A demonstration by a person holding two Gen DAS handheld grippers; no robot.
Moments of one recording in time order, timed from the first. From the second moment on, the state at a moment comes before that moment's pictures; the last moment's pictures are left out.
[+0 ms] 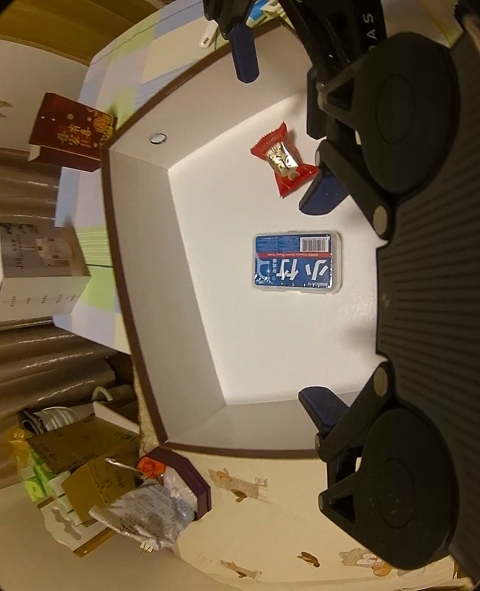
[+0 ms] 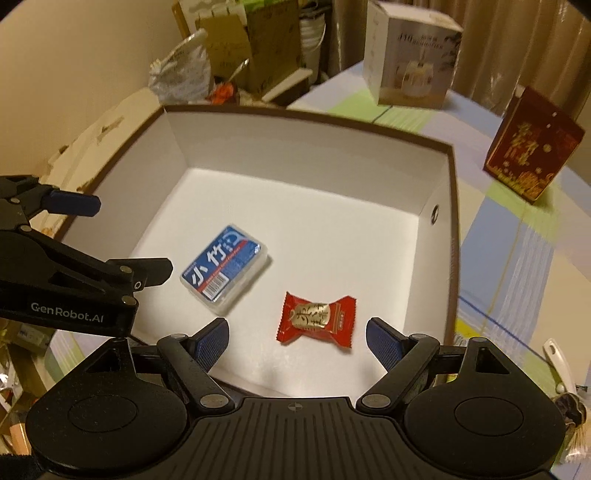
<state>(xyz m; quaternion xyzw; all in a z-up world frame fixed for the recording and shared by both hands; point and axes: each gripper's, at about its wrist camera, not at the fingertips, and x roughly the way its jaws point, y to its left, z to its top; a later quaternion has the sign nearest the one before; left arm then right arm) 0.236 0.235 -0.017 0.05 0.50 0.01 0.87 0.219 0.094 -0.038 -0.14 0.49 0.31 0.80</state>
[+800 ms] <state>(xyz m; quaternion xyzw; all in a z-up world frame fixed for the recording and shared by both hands) 0.161 0.210 0.017 0.03 0.45 0.05 0.89 0.159 0.034 -0.008 -0.12 0.43 0.33 0.83</state>
